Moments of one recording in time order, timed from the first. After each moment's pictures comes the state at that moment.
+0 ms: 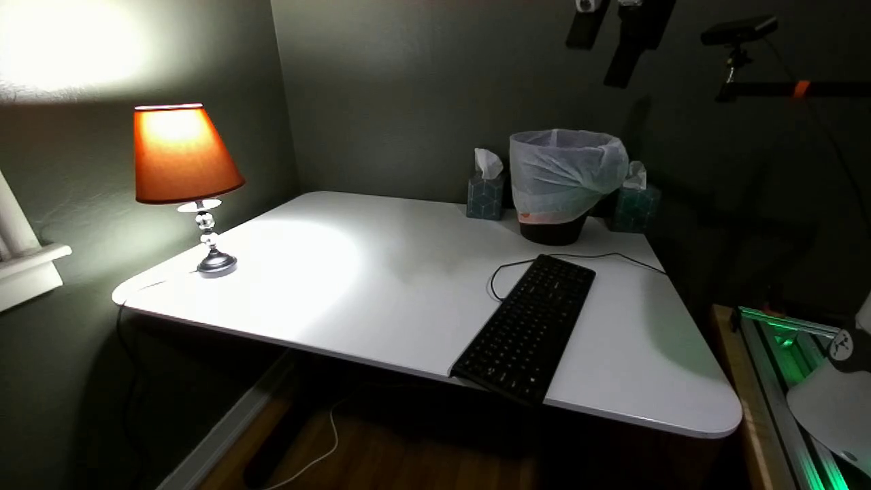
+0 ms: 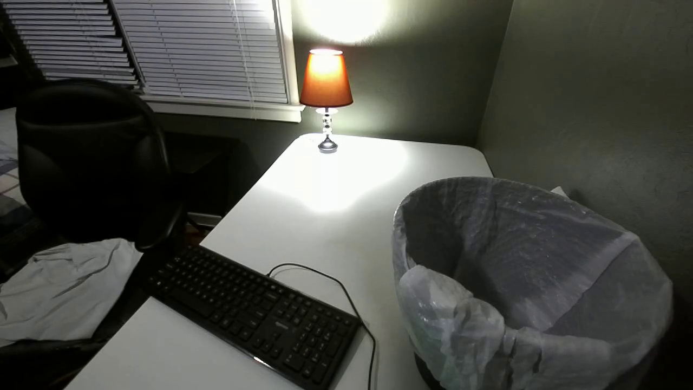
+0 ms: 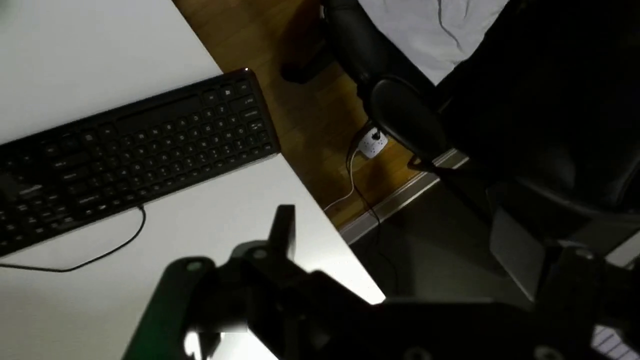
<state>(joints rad) 0.03 -0.80 0.12 -2.52 0.36 1.96 0.35</state>
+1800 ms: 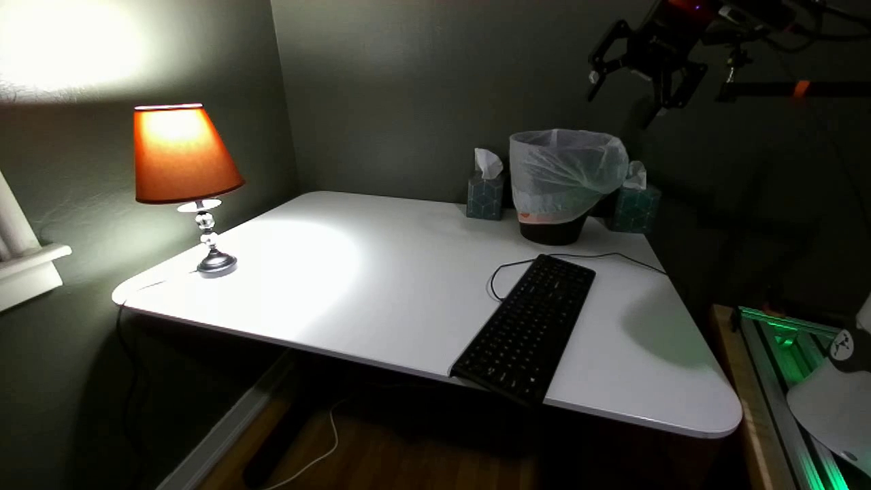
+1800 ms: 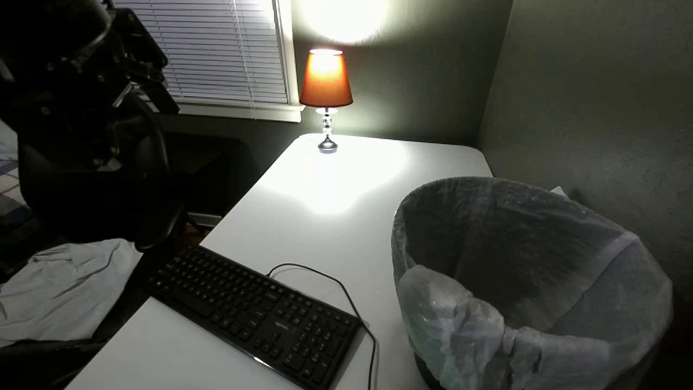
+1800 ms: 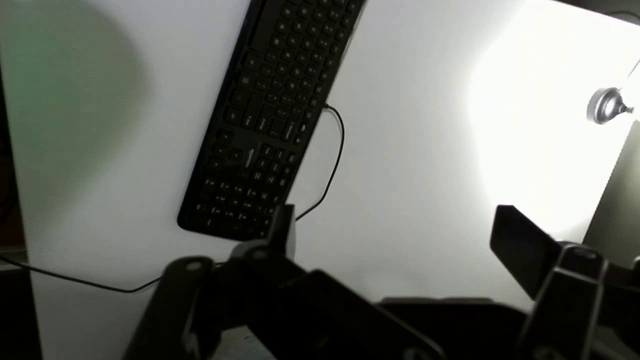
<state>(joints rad) -0.43 -0.87 -0.04 -2.75 0.30 2.20 0.61</state>
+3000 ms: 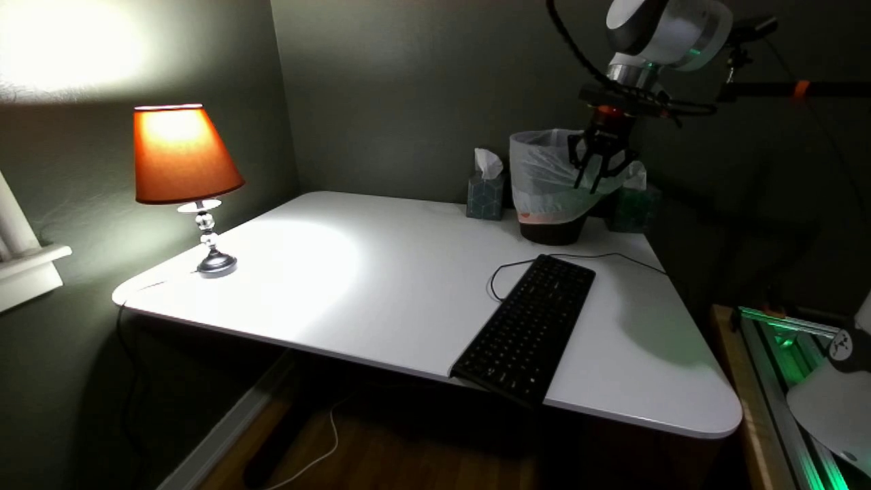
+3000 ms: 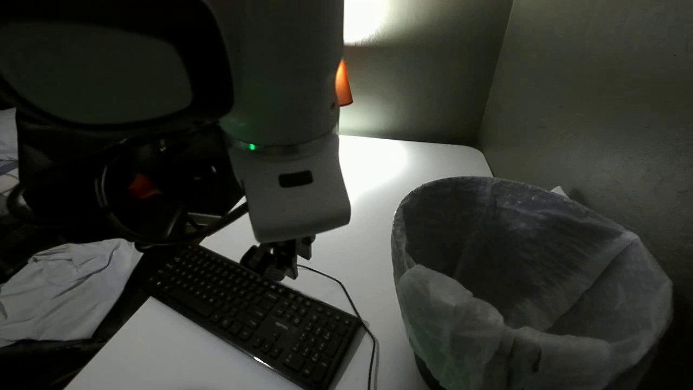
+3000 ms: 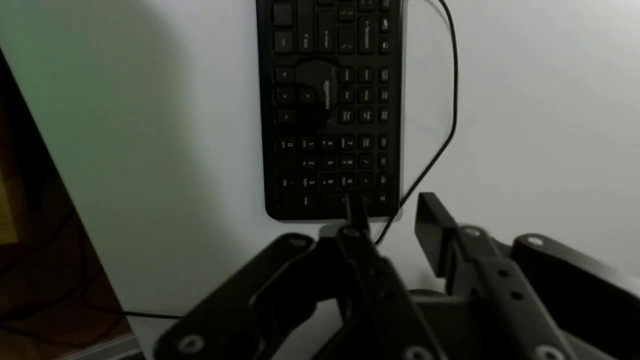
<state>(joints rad) -0.46 -0.17 -0.22 -2.50 0.29 2.36 0.73</state>
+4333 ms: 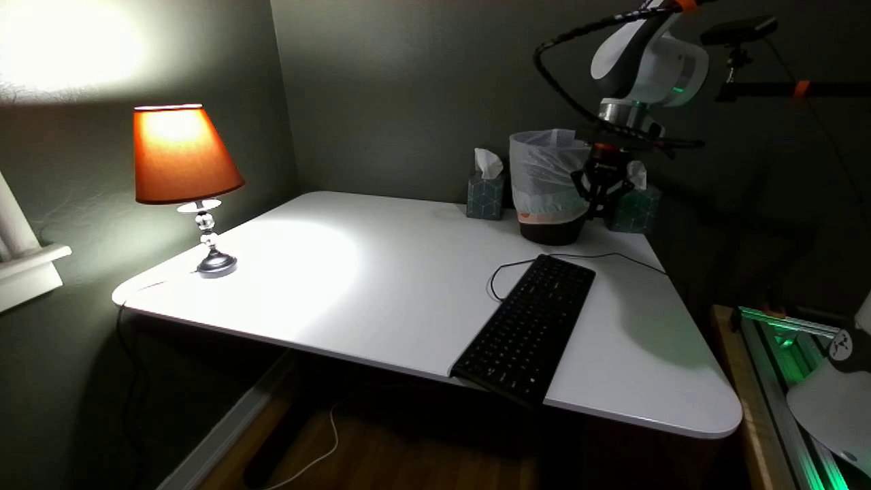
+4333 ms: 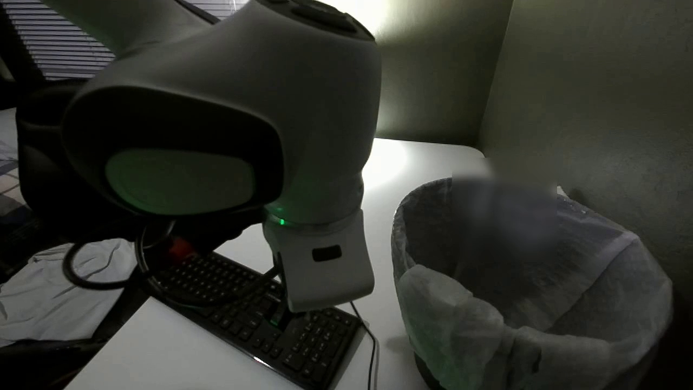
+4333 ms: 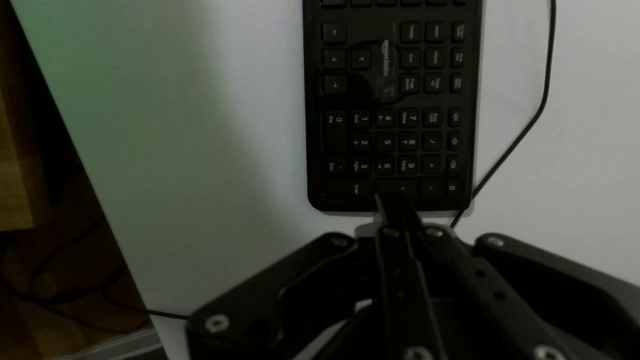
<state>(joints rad) -0.42 0.00 -0.29 -2.48 0.26 2.43 0.71</state>
